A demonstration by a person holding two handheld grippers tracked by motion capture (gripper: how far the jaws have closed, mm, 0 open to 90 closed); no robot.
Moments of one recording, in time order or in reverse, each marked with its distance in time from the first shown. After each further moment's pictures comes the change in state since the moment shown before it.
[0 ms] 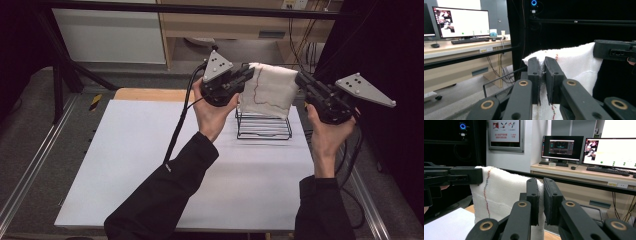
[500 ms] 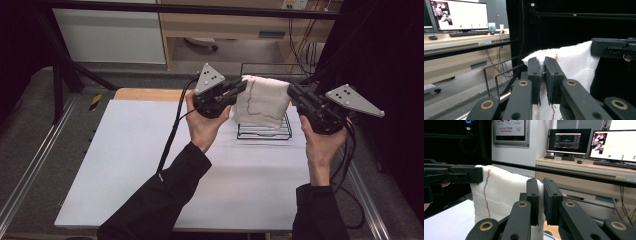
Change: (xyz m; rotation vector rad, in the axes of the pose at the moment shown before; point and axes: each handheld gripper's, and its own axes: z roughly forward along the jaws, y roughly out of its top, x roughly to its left) left arm -0.001 -0.021 -0.020 0.042 -0.008 -0.013; right arm 0.014 -0.019 -0.005 0.041 0.034 0.004
